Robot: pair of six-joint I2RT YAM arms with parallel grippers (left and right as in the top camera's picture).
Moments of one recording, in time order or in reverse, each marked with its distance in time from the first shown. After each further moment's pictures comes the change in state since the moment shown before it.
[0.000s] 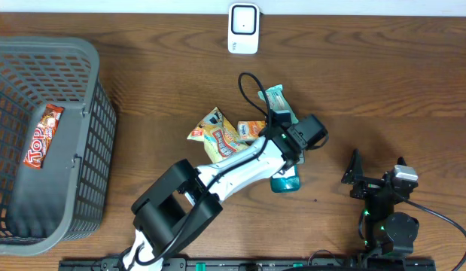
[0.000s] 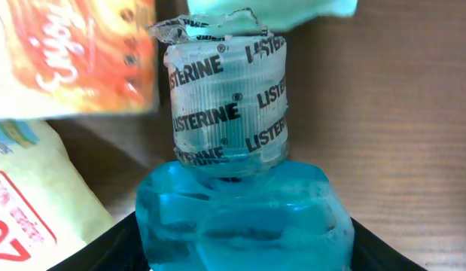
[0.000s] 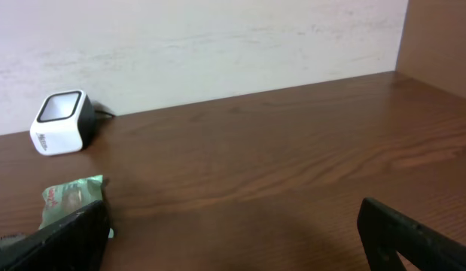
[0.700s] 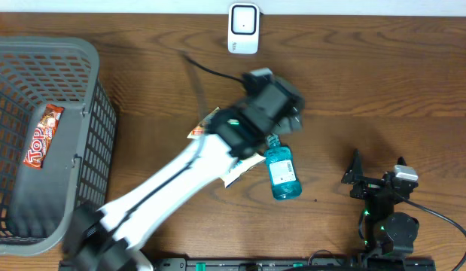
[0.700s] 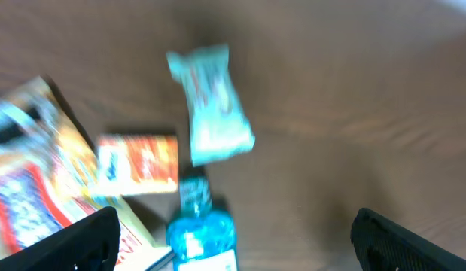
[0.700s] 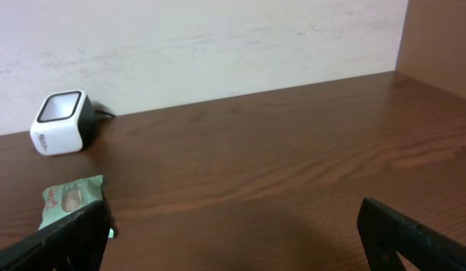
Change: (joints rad) left arm 0.150 -0.393 0.010 -0.011 0.010 0.089; right arm 0.000 0.000 0.000 0.000 0.000 0.000
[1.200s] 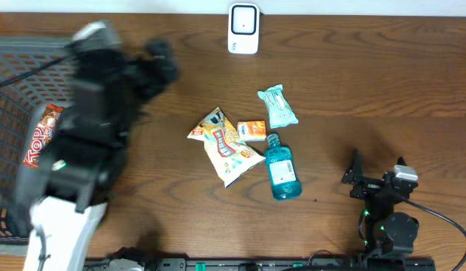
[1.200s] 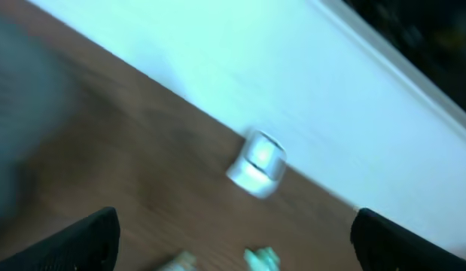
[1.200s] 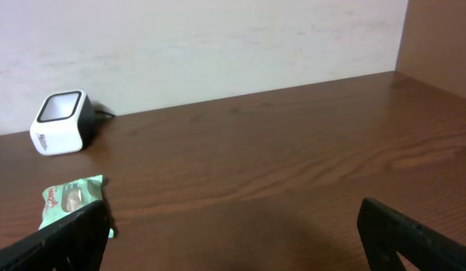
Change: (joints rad) left arm 0.565 -0.478 0.006 -0.067 -0.032 0.163; right arm 0.000 0.000 0.000 0.000 0.000 0.000
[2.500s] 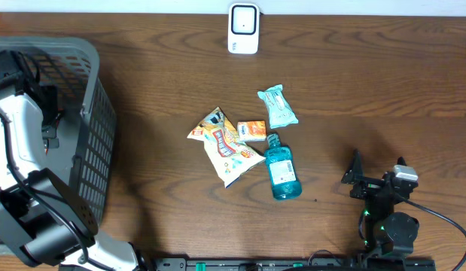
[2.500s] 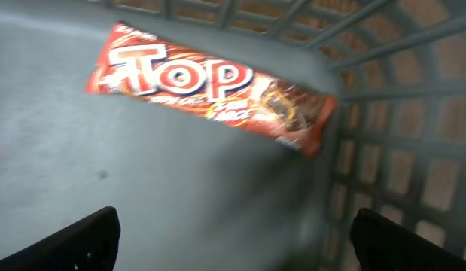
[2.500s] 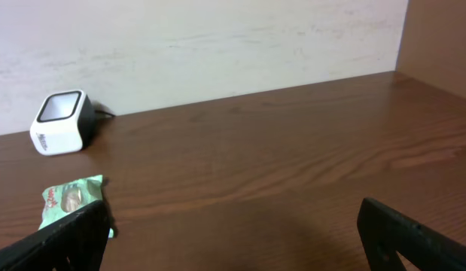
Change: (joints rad) left arm 0.721 0.632 0.008 -0.138 0.006 -0.462; right arm 0.000 0.000 0.000 0.000 0.000 0.000
